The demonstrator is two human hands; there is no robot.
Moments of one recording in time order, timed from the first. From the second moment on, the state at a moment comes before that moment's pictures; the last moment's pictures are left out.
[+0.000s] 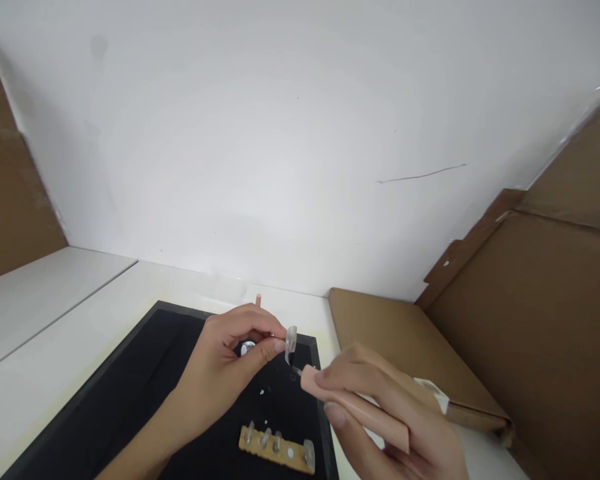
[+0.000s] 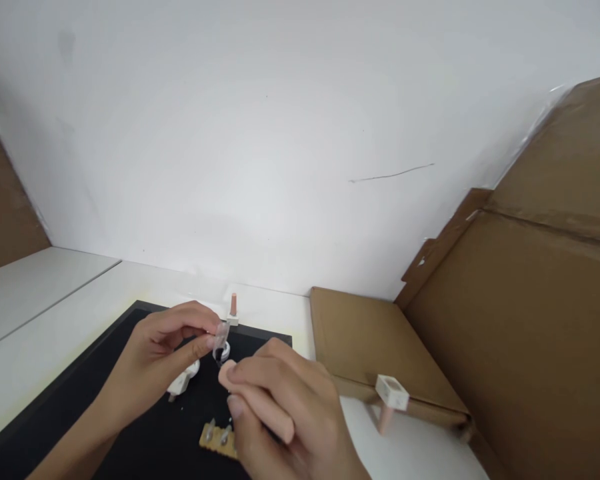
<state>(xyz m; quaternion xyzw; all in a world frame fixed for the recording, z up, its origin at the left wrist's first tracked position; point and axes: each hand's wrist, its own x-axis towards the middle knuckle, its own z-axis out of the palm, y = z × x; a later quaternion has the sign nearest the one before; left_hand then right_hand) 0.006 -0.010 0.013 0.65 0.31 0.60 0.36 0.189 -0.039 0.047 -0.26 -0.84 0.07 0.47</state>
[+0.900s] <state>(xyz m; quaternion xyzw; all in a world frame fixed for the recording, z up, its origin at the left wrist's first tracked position) 0.006 -0.007 0.013 0.64 0.31 0.60 0.37 0.188 -0.042 0.045 -0.26 -0.83 0.07 0.48</state>
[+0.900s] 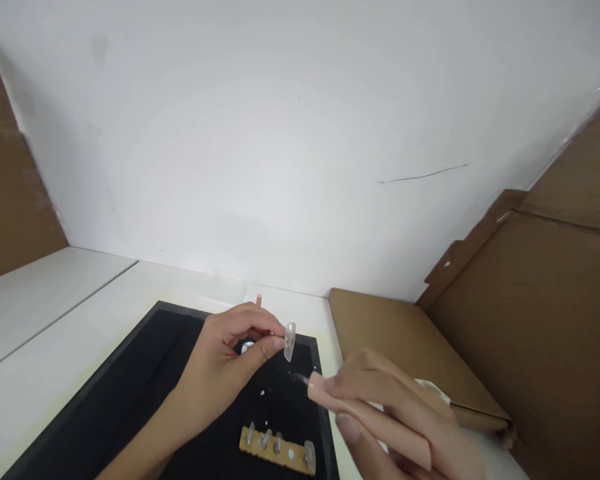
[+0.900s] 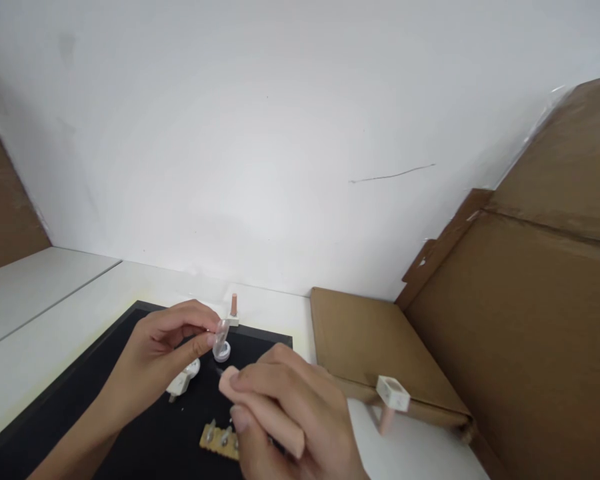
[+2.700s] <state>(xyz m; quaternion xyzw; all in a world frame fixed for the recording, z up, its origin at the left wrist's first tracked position) 0.009 -0.012 0.012 0.57 0.31 0.51 0.56 0.194 -0.036 0.047 -0.25 -0.85 0.04 0.47</state>
